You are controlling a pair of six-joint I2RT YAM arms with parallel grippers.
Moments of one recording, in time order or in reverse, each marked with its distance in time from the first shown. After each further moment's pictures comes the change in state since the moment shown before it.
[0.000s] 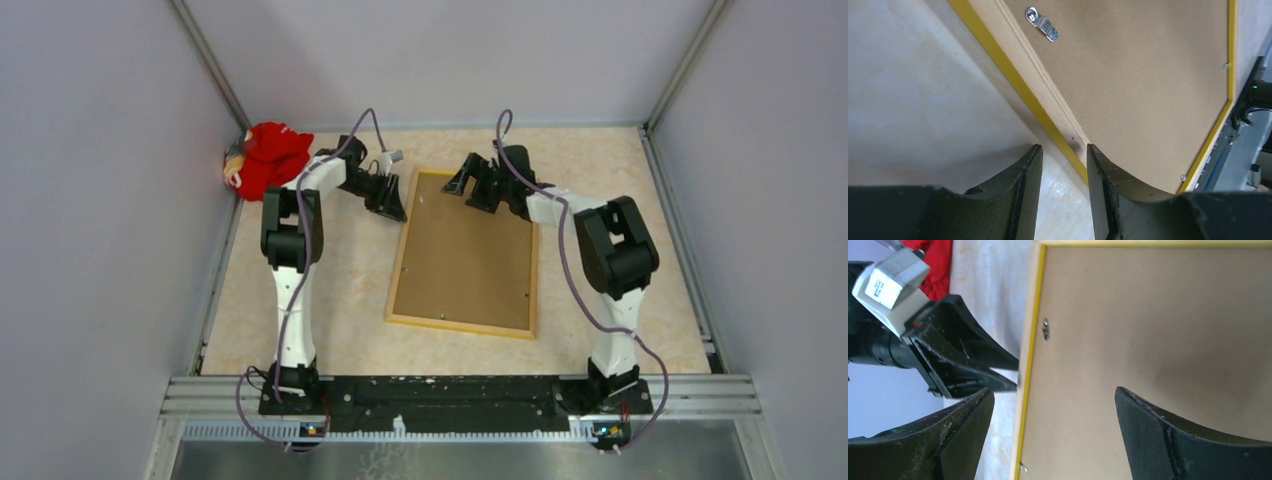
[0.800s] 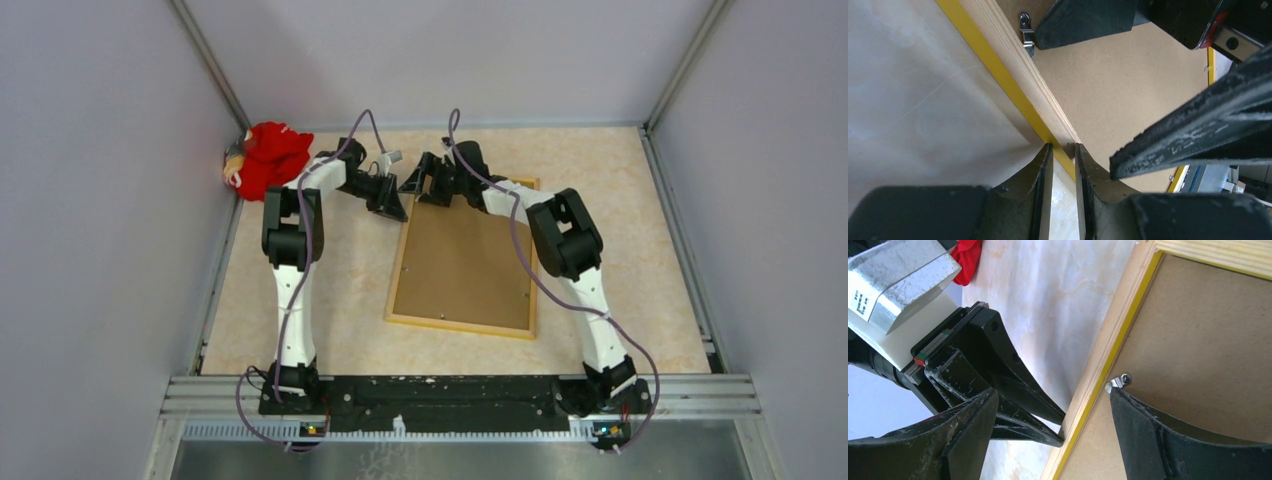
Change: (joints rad) left arm 0.006 0.034 -0.002 0.022 0.085 -0.036; right arm 0.132 0.402 0.476 0.007 -0.126 0.030
